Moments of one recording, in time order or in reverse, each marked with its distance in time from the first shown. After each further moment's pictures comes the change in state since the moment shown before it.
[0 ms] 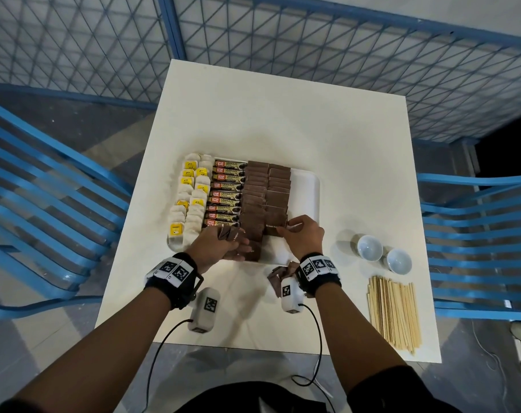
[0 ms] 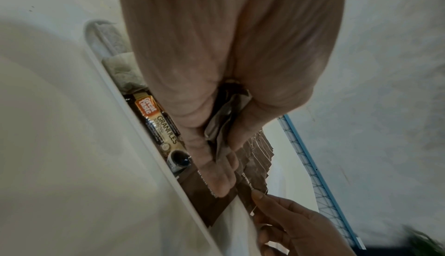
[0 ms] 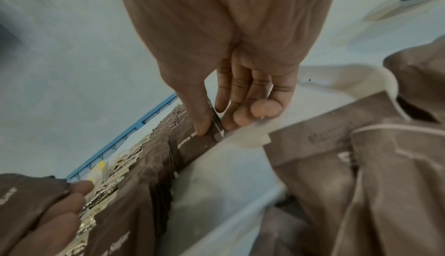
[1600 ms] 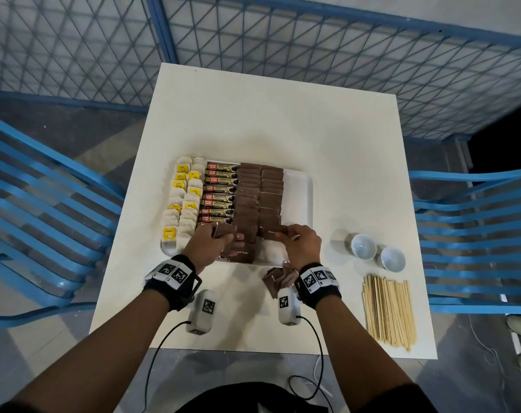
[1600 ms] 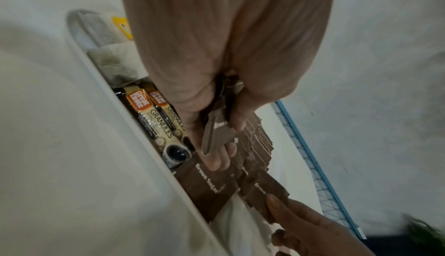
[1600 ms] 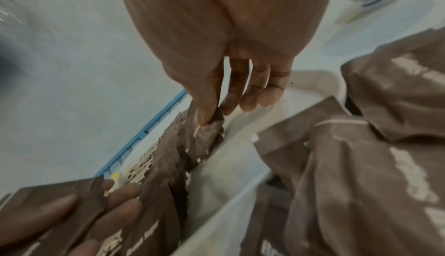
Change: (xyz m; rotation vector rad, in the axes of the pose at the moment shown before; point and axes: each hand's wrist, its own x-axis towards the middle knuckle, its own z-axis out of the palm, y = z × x) left_hand 0.004 0.005 0.008 0.007 0.127 0.044; right_hand -0.017 0.009 -0.008 0.075 0.014 -0.051
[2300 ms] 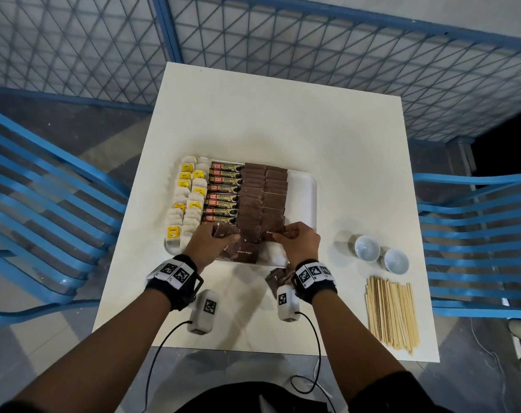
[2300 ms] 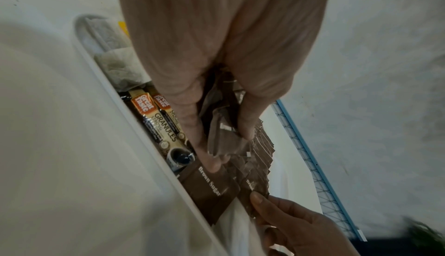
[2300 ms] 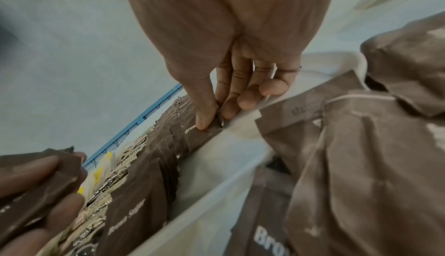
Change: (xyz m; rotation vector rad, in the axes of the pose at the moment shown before) left_hand -0.004 0.002 -0.009 0.087 0.057 0.047; right_hand 0.009 -0.001 0.015 -0.014 -0.003 0.087
